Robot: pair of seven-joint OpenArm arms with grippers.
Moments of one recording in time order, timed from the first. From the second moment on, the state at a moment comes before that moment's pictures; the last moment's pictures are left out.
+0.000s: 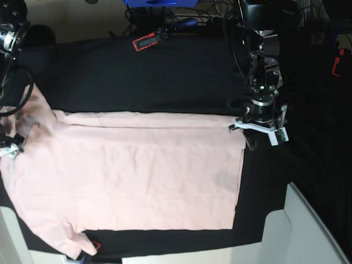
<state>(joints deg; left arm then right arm) 3.6 -0.9 -15.6 68.1 -7.8 0.3 -2.6 14.8 21.8 26.2 53.3 15.0 11.8 -41.1</state>
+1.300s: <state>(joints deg) 23.4 -3.7 -16.4 80.2 -7.0 -0.3 -3.0 -5.2 7.6 40.0 71.5 15.1 11.8 -53.2</state>
